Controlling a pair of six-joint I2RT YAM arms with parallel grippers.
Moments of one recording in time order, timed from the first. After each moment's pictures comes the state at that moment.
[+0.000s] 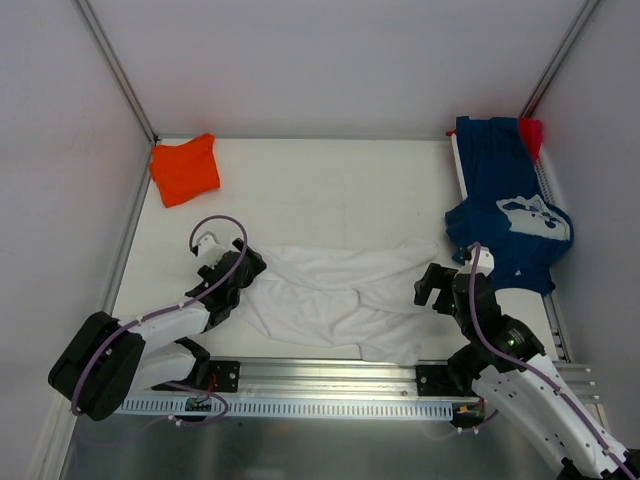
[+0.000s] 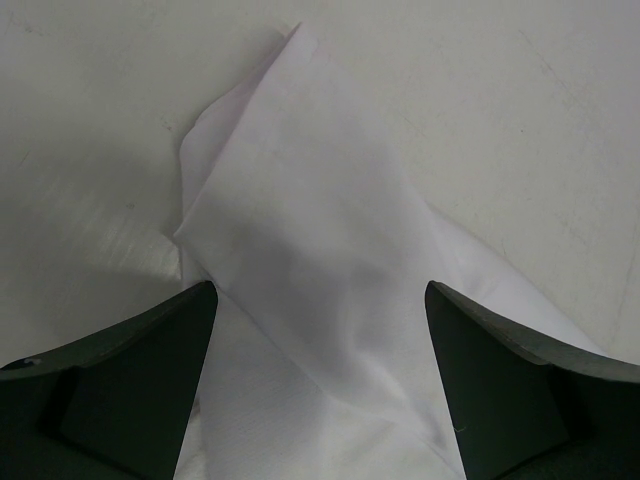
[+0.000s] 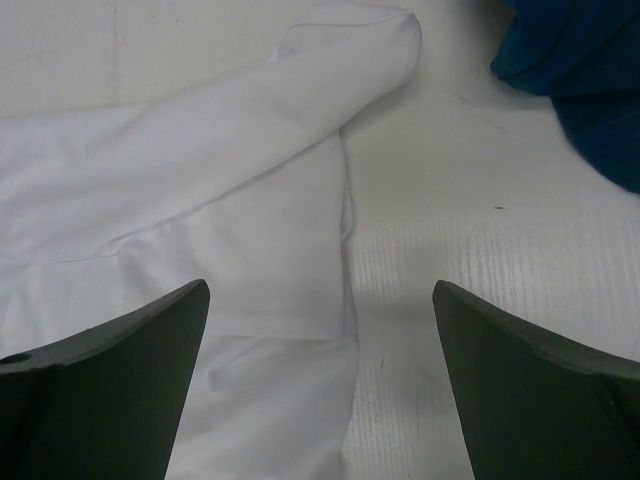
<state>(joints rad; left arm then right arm) -0.53 1.11 0.24 0.22 -0.54 -0.99 0.60 0.37 0.46 -0.72 0.40 0.56</state>
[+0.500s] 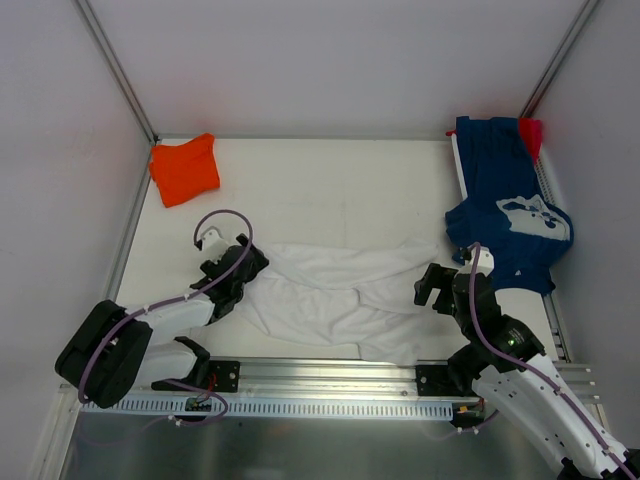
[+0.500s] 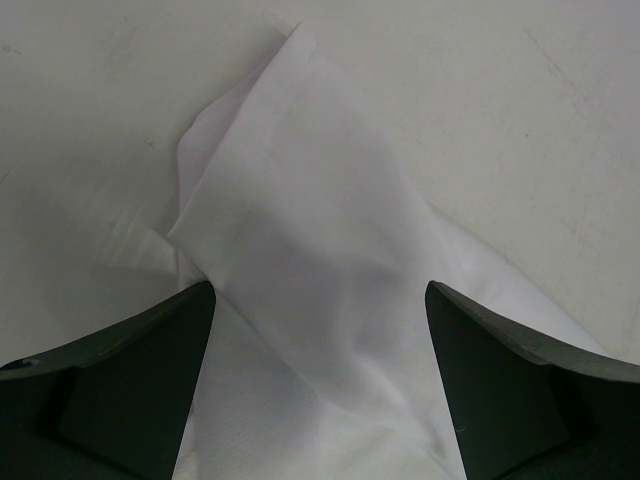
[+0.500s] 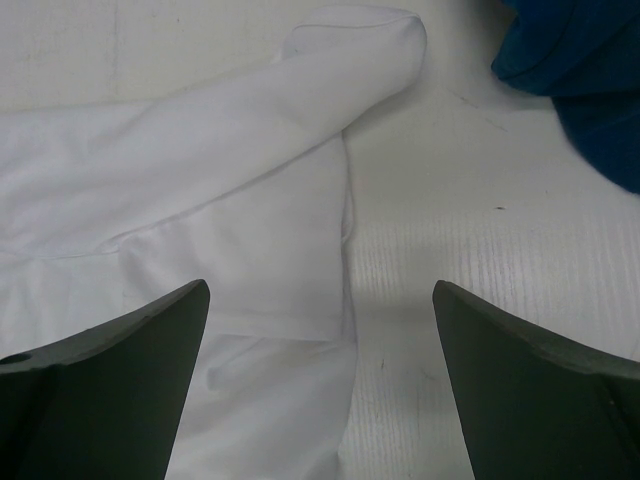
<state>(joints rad) -0.53 1.19 0.30 0.21 -0.56 -0.97 0.60 0.37 0.46 -0.72 0.40 0.56</state>
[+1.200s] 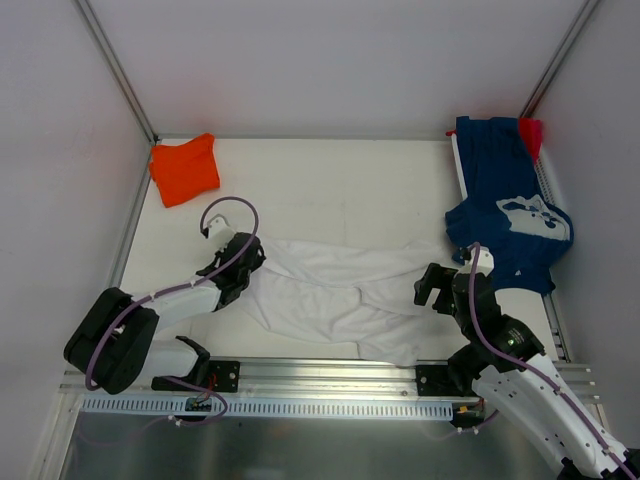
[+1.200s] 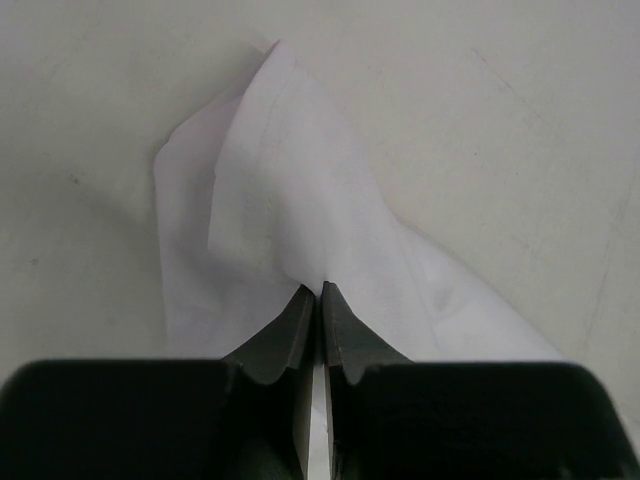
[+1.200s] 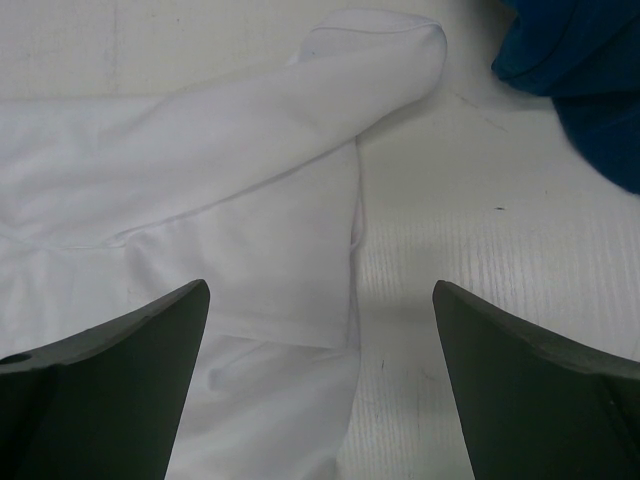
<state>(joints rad) -0.53 1.28 0.43 0.18 -0.54 -0.96 0.60 0.37 0.46 -0.72 0.40 0.55</state>
